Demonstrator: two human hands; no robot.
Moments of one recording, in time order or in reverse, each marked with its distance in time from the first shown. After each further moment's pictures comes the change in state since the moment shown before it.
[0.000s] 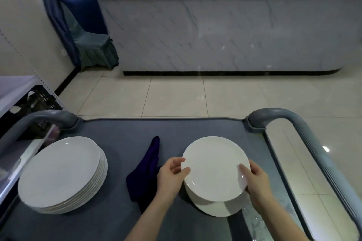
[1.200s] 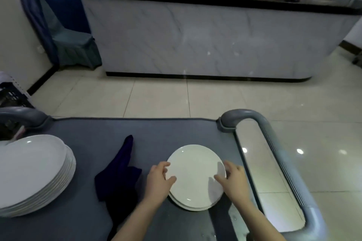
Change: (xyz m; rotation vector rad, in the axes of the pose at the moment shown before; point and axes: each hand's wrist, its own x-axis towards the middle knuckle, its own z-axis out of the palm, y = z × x) left_hand -0.019 -0.005 0.048 0.513 -0.081 0.080; right_hand 0.001 -0.005 -0.044 -0.756 0.014 -0.191
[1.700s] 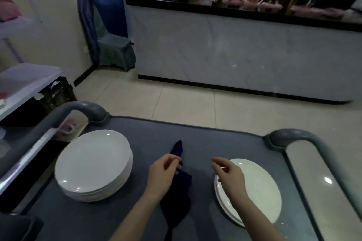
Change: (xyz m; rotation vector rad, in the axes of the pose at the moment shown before) left_hand 0.004 -0.054 -0.157 -0.368 0.169 0.147; right_hand -0.040 -0.157 0.101 0.327 -0.093 -0.173
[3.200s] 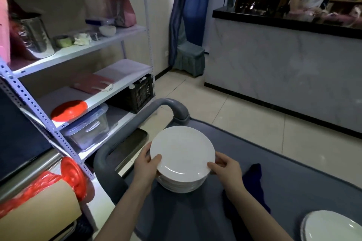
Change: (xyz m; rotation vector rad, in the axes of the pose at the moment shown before) left_hand -0.030 -0.041 -0.227 -0.440 0.619 -0.210; right_hand -0.019 -0.111 0.197 0.062 -0.418 -0.088
